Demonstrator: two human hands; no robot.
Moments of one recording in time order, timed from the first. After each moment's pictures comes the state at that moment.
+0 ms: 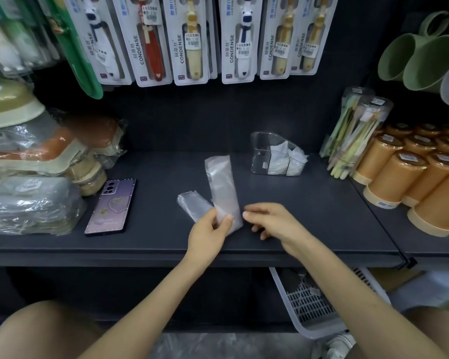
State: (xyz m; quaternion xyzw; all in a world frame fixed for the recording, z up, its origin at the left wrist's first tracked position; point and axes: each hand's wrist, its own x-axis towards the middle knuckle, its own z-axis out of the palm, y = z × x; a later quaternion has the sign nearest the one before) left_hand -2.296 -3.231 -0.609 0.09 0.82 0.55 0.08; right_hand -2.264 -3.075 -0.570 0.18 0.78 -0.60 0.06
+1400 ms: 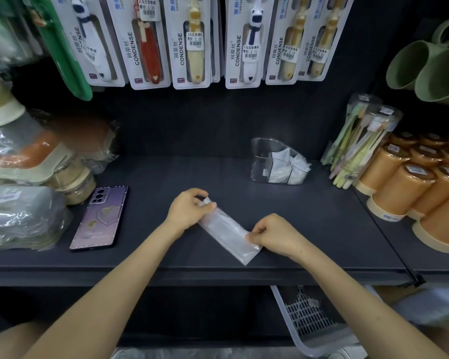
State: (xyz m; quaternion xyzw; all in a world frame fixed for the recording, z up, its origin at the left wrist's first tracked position) left_hand -2.403 -3.242 -0.608 0.10 0.86 0.48 0.12; right_hand -2.290 -3.061 -0.585 0.13 0.92 -0.36 0.11
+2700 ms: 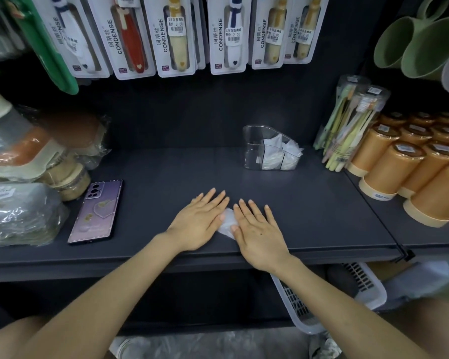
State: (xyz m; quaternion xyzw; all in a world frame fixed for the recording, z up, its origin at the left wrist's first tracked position) left_hand -2.368 -3.245 -0.630 0.45 0.89 0.09 0.05; right_hand -2.263 -3.093 -0.625 0.03 1.00 -0.08 0.03
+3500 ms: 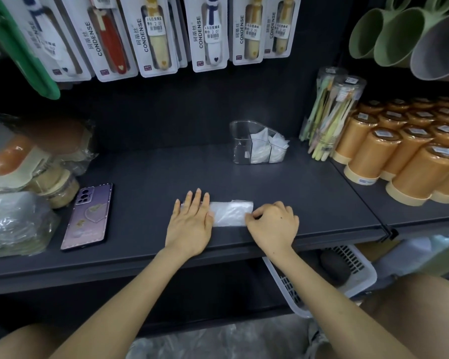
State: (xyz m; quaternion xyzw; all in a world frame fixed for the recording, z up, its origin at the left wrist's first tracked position) left_hand -2.337 -3.237 -0.628 0.28 0.96 0.07 0.06; right_hand -2.258 -3.085 -0.618 0.33 0.91 -0.18 -0.14
